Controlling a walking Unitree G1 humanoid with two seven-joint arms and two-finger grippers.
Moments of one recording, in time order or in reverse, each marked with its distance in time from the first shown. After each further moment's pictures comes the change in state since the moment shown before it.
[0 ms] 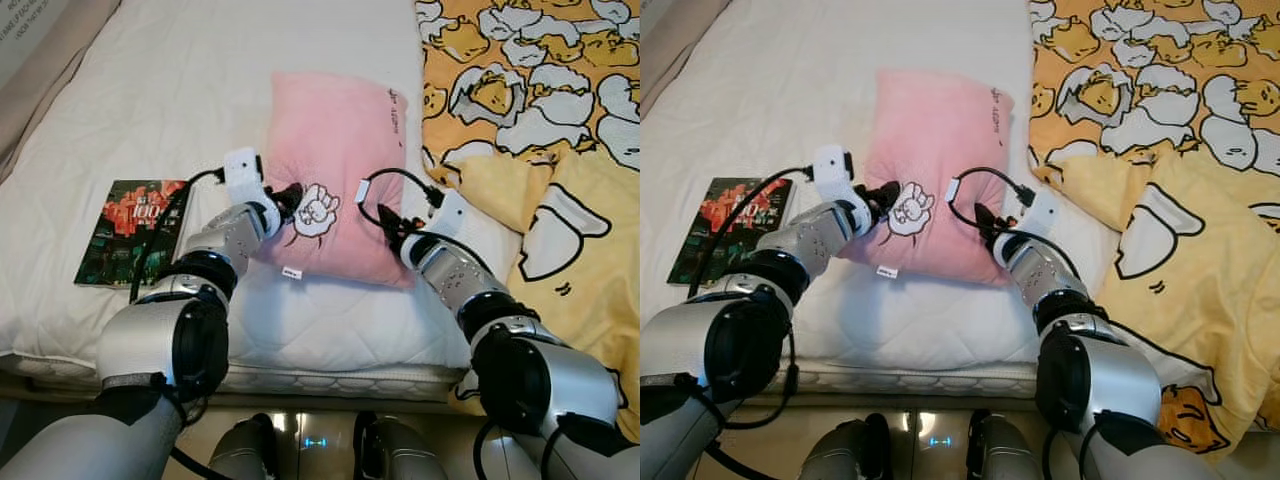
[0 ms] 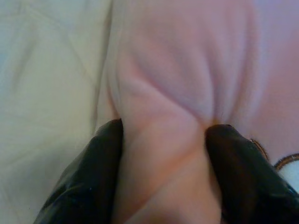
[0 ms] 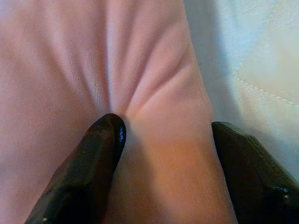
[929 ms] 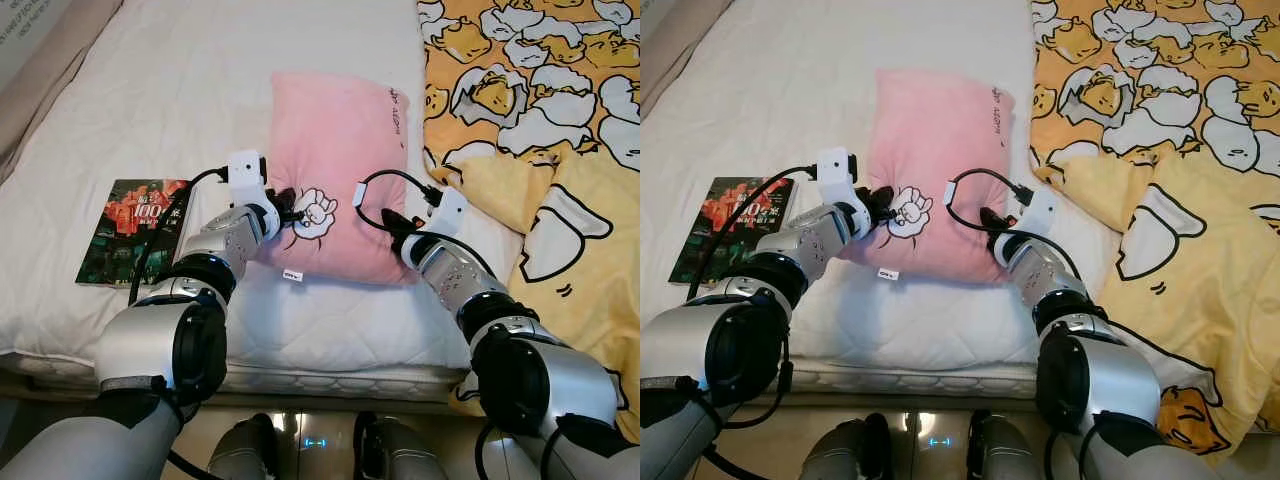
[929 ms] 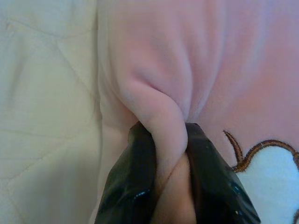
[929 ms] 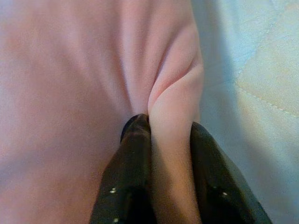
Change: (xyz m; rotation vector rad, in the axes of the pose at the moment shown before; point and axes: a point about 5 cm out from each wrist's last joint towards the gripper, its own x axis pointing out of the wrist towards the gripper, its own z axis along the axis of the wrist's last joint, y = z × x) left arm -0.001 0.003 0.000 0.134 -0.005 -0.034; right arm 0.000 0.000 0.000 -0.065 -0.011 -0.013
